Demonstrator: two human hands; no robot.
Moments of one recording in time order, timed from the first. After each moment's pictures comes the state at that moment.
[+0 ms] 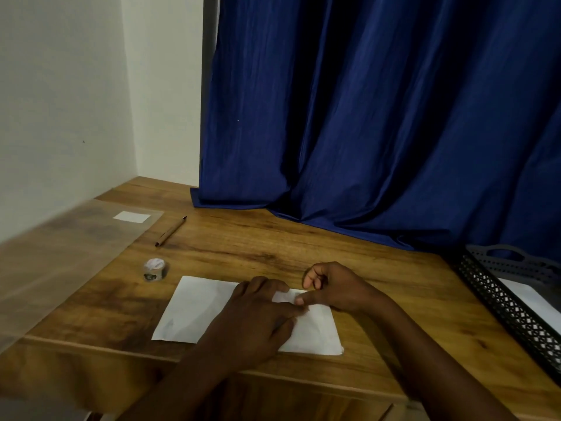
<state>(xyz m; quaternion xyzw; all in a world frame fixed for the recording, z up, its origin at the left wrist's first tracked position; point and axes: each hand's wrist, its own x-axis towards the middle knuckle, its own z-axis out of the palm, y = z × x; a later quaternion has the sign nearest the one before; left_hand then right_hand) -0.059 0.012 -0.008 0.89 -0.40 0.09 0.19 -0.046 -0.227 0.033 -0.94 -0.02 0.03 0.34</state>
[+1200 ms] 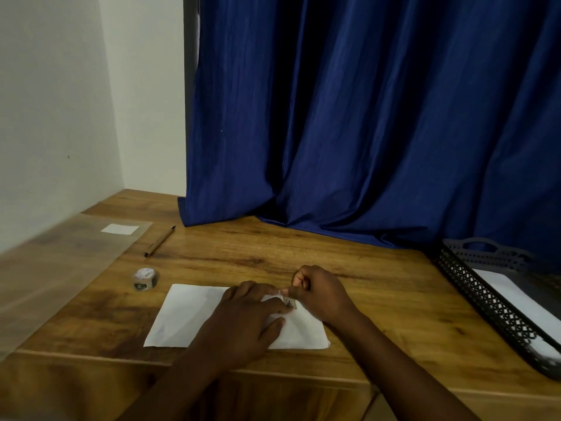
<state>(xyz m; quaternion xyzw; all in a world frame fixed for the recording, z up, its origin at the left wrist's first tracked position) -0.061 0.014 -0.005 0.89 -0.41 0.08 0.18 -0.053 -0.211 0.003 -0.95 0.03 -0.15 0.27</state>
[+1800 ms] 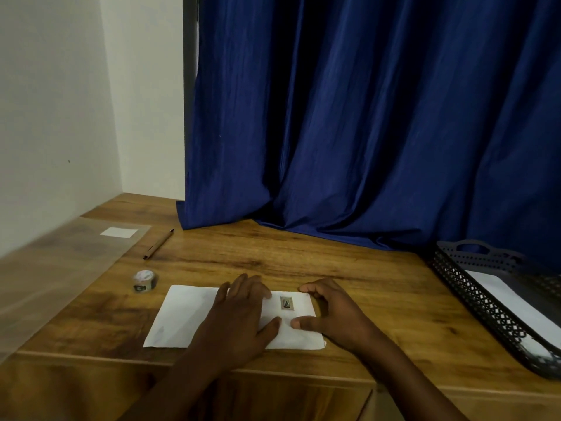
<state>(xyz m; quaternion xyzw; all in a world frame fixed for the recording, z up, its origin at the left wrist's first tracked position) -0.065 0.012 -0.004 0.90 -0.35 0.13 0.21 -0.108 -0.229 0.004 -0.94 -0.02 -0.11 0.33</state>
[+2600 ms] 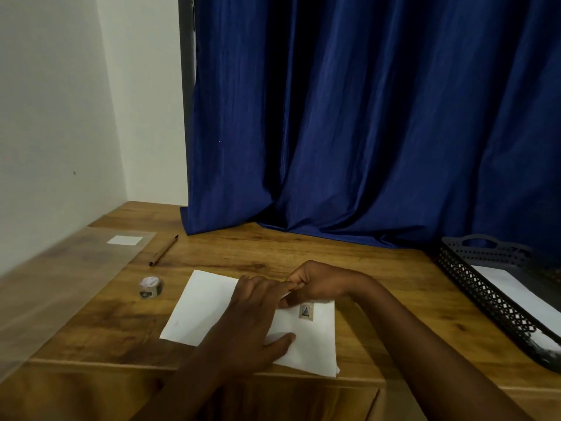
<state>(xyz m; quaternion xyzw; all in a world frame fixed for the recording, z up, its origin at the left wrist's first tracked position) -0.073 0.010 0.002 0.85 -0.44 0.18 0.24 -0.065 -0.203 0.077 -0.92 -0.11 0.16 0.35</state>
